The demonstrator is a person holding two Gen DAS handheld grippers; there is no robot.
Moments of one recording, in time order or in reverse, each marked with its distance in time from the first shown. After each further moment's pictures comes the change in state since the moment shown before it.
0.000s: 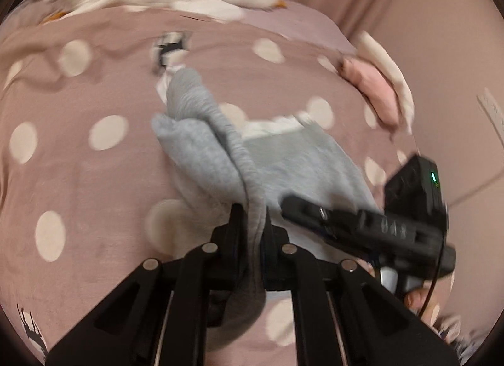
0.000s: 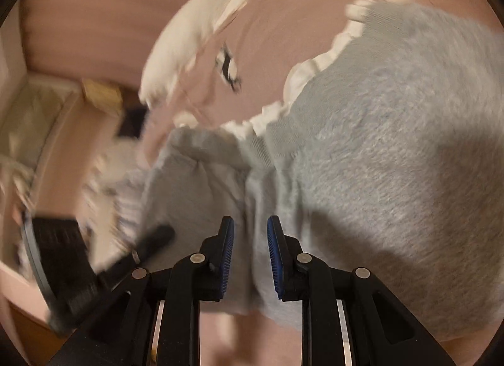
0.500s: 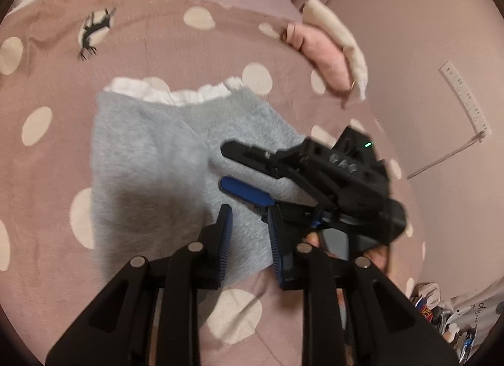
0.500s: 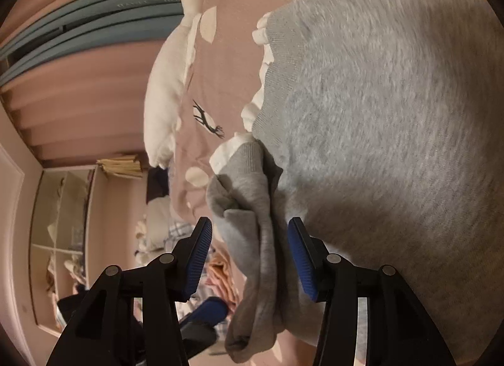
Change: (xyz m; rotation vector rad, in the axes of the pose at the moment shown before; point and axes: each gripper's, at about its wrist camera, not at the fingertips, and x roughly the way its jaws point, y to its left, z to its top) left arm 0.012 -0.030 -0.016 0.038 0.062 -0.220; right arm -0.022 -0.055 0.005 0.270 -0.067 0.120
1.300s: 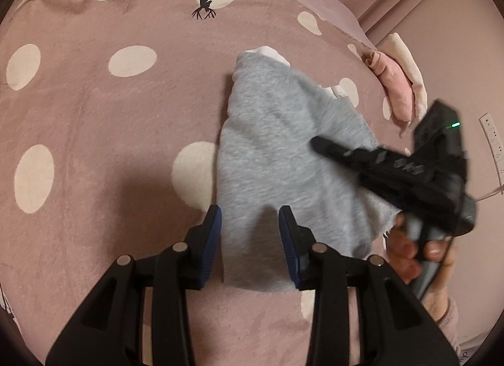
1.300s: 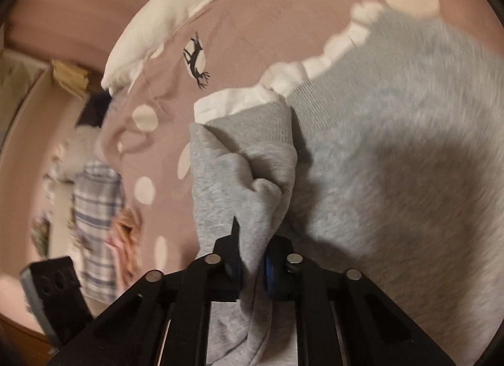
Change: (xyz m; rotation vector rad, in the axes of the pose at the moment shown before) left arm -0.015 0.096 -0.042 -0.222 -0.015 0.142; right arm 0.071 0.072 -0.019 -0.492 0.067 -0.416
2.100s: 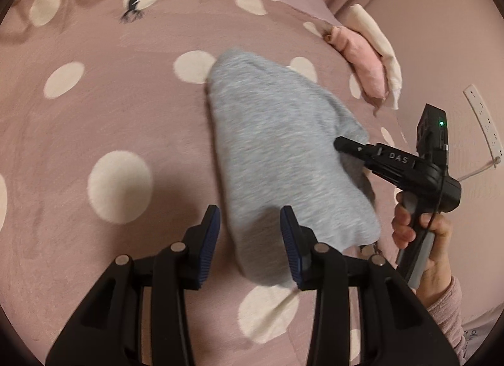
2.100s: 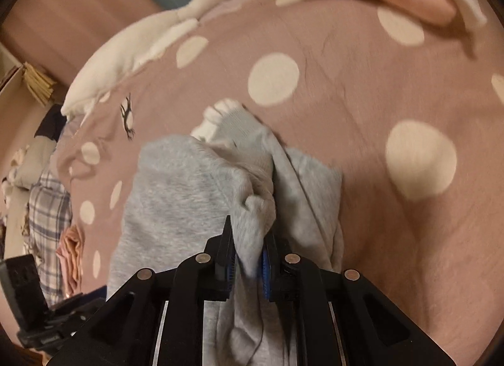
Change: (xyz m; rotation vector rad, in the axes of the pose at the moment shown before) left arm 0.032 -0.073 -0.002 0.113 0.004 -0.067; right arm -0.076 -0.095 0.039 -0.008 -0.107 -0.266
